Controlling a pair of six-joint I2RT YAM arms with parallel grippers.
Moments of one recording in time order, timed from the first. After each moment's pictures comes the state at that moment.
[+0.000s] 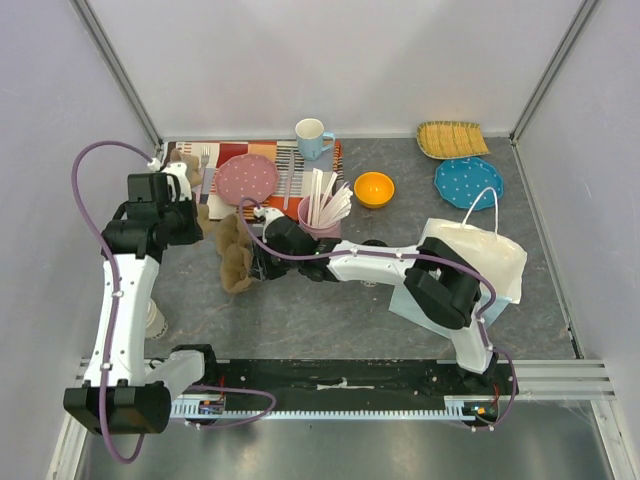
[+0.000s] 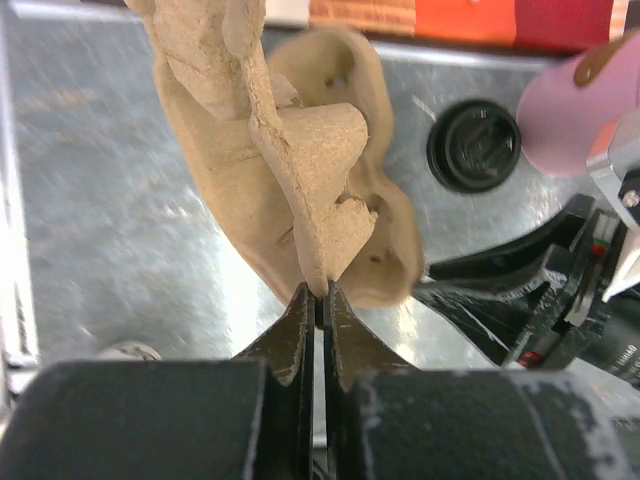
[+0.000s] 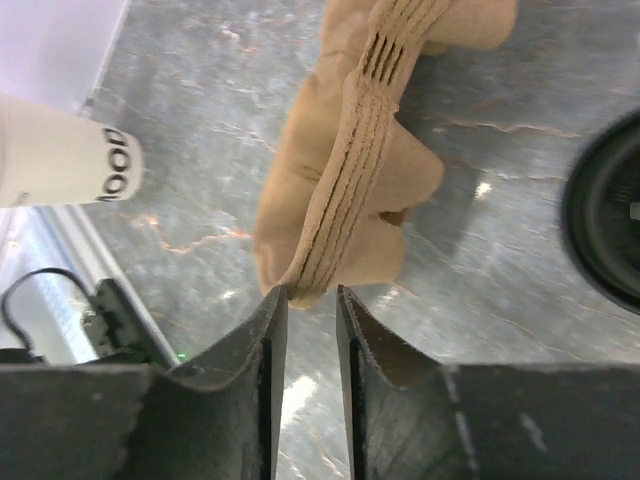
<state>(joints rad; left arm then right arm) 0.03 1.09 1.24 -1.02 0.09 -0.07 1.05 2.04 1.45 0.02 -0.10 0.65</state>
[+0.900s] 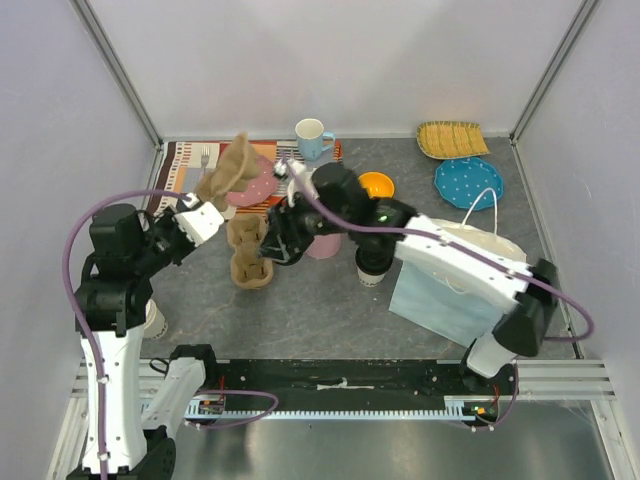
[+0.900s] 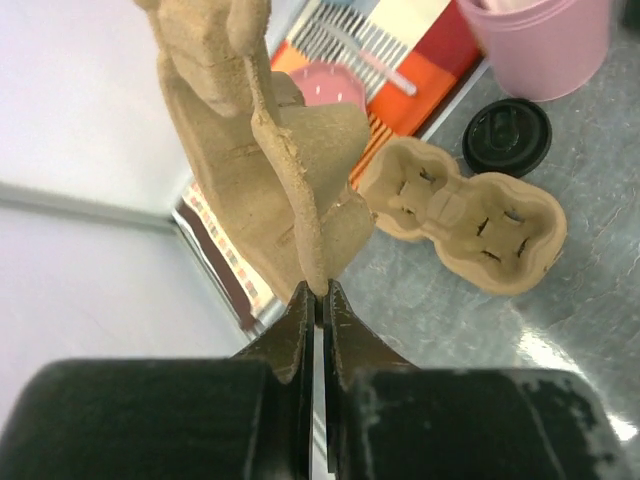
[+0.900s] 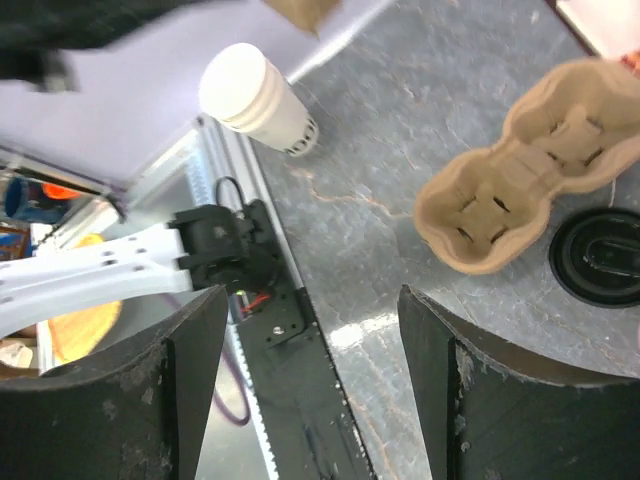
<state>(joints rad) 0.03 0.78 1.25 -0.93 0.38 0.83 0.98 1.67 1.58 -0.35 -0.36 0.39</state>
